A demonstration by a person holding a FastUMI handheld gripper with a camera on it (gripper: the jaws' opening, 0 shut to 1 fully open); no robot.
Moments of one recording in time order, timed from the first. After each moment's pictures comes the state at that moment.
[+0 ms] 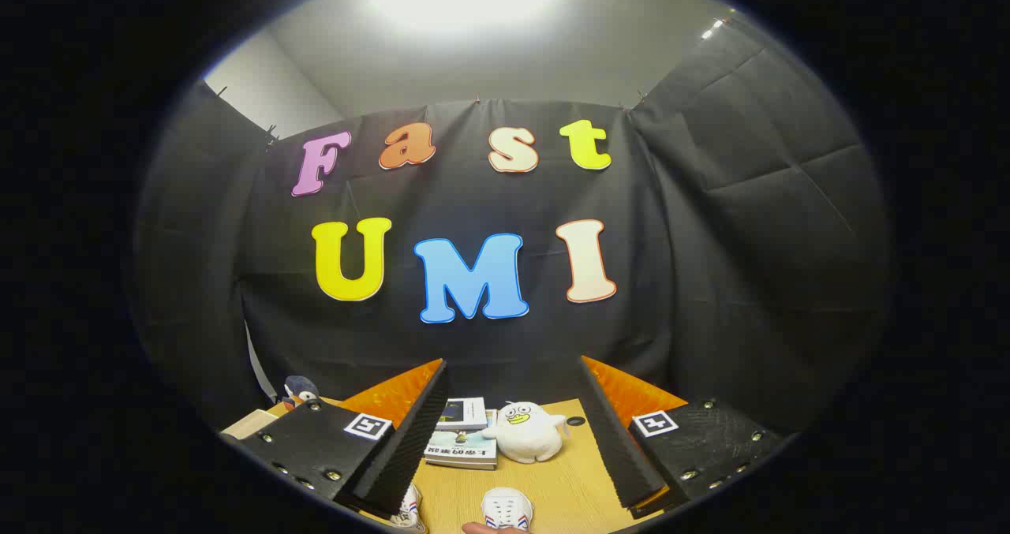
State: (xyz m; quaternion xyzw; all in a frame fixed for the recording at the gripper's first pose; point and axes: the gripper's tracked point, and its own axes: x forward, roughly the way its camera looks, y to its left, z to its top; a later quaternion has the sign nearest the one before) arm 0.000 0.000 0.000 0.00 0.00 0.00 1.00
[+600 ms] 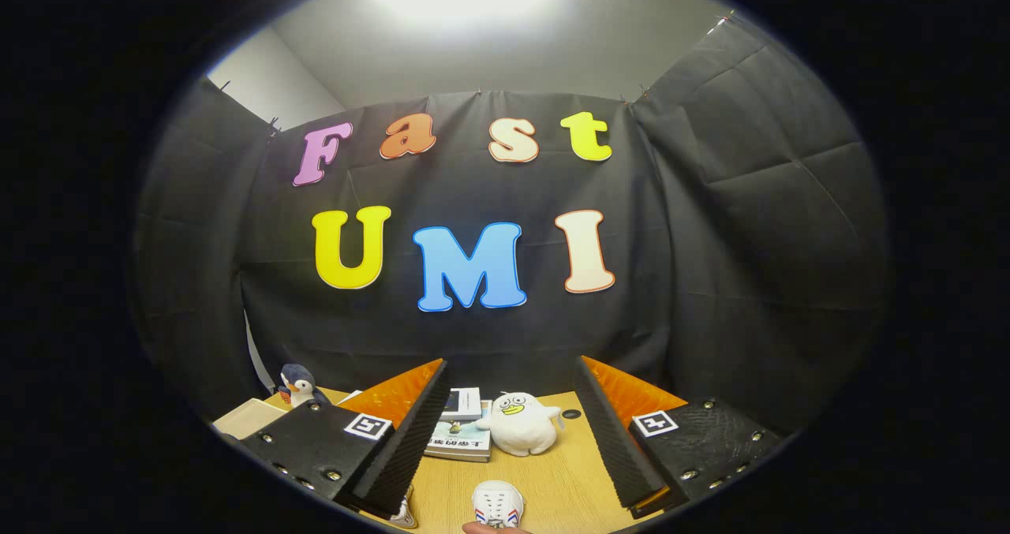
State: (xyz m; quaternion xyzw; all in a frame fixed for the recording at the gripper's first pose) arm -0.001 -0.005 -0.014 -0.01 0.01 0.01 1.00
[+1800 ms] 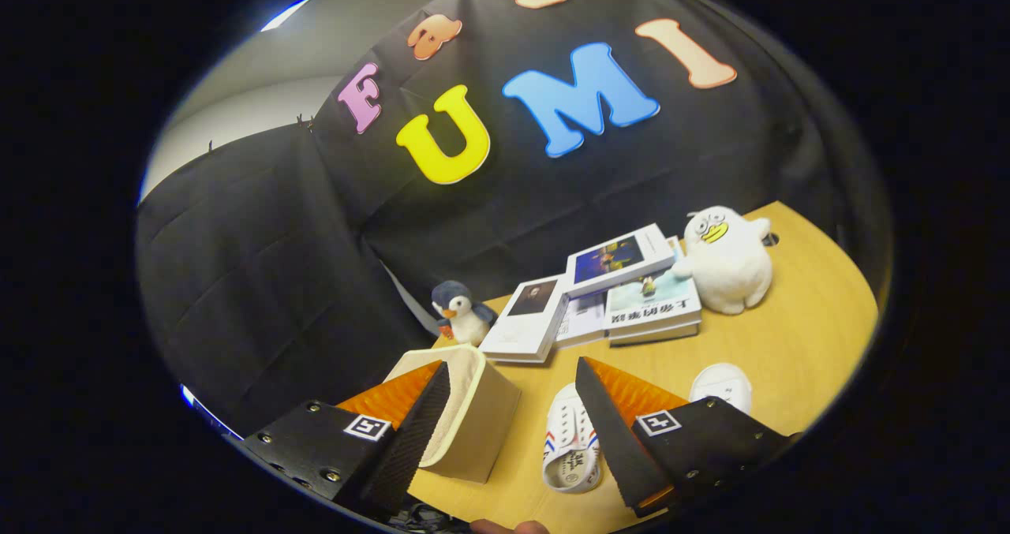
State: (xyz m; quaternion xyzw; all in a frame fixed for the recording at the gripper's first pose) arm -0.007 0.191 -0.197 0.20 0.30 0.28 0.89
